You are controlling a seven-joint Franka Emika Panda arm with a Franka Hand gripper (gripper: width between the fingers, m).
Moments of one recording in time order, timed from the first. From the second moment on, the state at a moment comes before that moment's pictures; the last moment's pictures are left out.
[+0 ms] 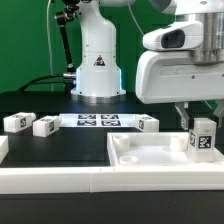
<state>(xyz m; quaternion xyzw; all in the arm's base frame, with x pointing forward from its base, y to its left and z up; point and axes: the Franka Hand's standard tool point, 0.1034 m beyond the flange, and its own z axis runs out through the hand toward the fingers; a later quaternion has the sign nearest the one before) 0.623 0.119 0.080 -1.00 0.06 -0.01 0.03</state>
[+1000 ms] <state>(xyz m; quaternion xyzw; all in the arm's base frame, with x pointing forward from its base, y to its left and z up) 0.622 0.122 0.080 -0.87 0.49 0.01 0.07</state>
